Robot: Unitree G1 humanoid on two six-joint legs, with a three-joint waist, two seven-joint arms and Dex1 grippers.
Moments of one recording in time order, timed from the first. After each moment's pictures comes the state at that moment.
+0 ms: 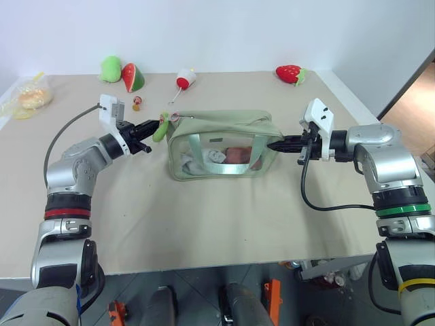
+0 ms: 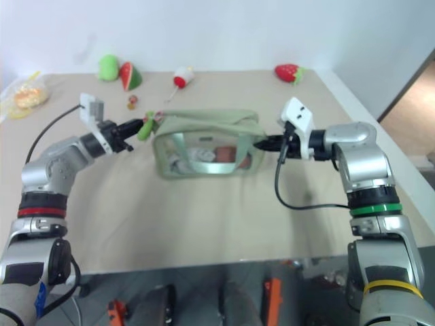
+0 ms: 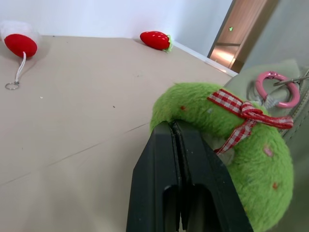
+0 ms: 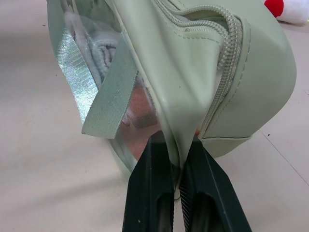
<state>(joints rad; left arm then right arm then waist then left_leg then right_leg) -0.83 0.50 0.20 0.46 -0.51 0.51 -0.86 -0.87 -0.74 0.09 0.36 0.18 0.35 1.21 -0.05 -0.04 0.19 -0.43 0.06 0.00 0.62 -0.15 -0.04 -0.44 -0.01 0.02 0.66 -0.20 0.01</state>
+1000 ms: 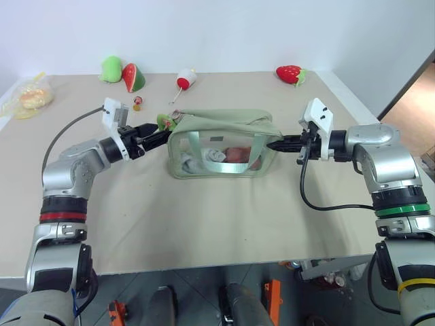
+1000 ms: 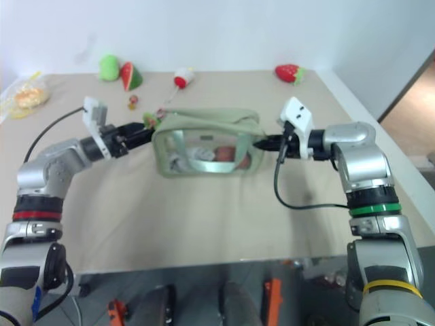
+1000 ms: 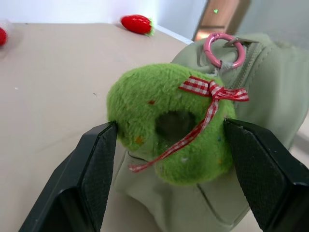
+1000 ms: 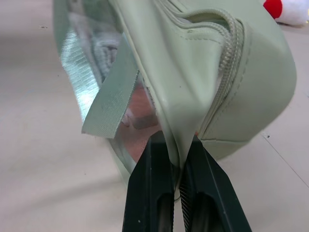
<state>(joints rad) -0.83 0.52 0.16 0.46 -0.48 0.54 -0.91 -0.87 -0.73 0.09 0.35 0.18 0.36 1.20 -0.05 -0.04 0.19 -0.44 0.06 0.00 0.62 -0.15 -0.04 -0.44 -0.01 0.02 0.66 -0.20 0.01</state>
